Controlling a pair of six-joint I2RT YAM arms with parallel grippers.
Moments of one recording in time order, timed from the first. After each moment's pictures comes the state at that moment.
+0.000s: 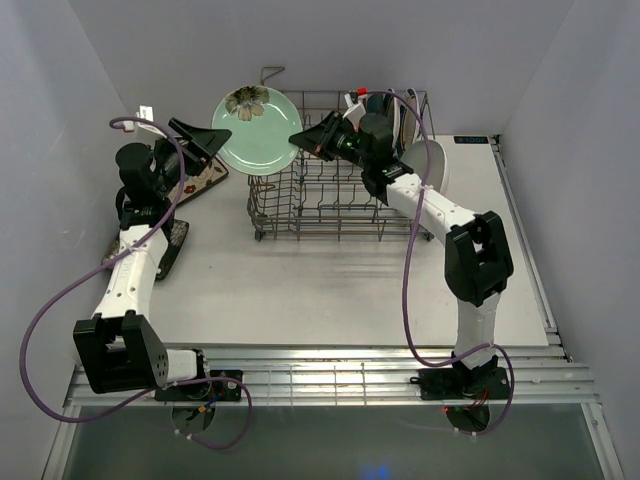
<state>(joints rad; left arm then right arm) 0.09 1.31 1.12 0.25 0.54 -0.96 0.56 1.97 1.66 0.37 -0.43 1.01</state>
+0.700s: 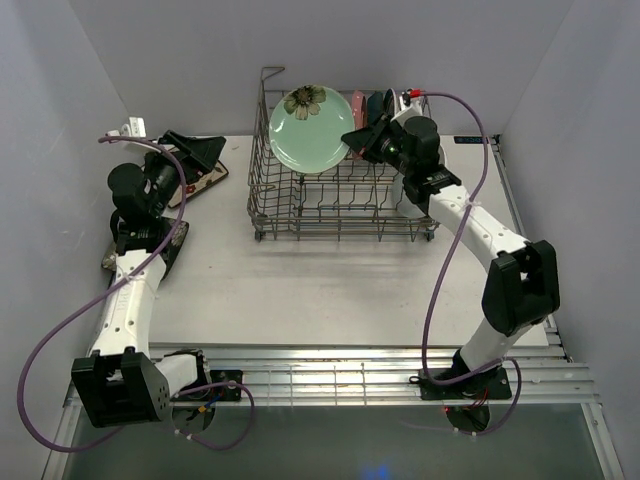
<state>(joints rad) 0.09 1.15 1.01 0.31 0.46 -0.80 0.43 1.69 1.41 0.22 -0.25 0.81</state>
